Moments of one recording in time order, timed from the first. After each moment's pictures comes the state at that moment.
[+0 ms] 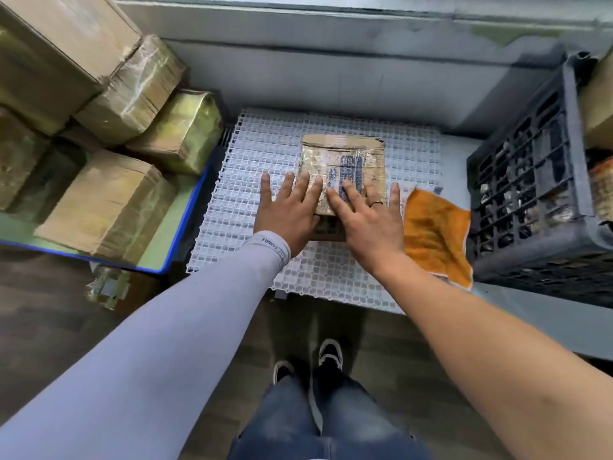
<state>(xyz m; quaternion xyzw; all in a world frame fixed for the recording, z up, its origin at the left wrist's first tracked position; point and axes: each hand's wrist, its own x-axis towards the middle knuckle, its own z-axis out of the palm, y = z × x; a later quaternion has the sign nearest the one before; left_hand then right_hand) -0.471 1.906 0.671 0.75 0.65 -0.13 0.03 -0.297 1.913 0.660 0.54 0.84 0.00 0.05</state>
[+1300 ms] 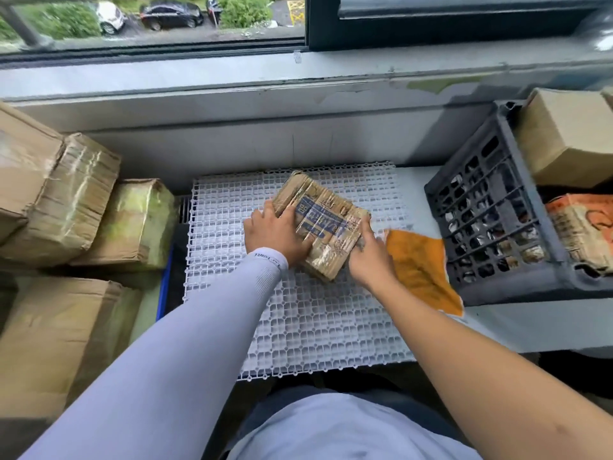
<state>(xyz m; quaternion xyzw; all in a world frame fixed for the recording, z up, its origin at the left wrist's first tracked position) -0.486 2.047 0.674 0.72 0.68 -0.11 0.11 -0.307 1.992 0.651 0.80 0.47 -0.36 -0.08</state>
